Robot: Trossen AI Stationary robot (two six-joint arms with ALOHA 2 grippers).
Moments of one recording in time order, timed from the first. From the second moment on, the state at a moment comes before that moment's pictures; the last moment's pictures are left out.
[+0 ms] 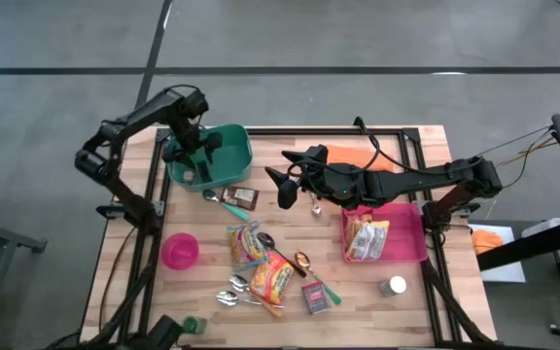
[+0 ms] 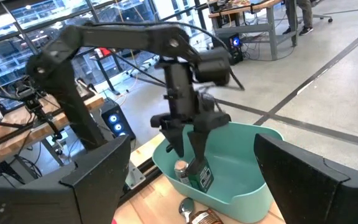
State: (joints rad) left arm 1.01 1.59 1.24 -1.35 0.39 -0.71; right arm 0.11 1.57 1.35 0.08 0.65 0.46
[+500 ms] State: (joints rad) left arm 0.77 1.22 1.24 -1.07 0.36 -0.54; right arm 0.11 1.57 1.35 0.08 0.65 0.46
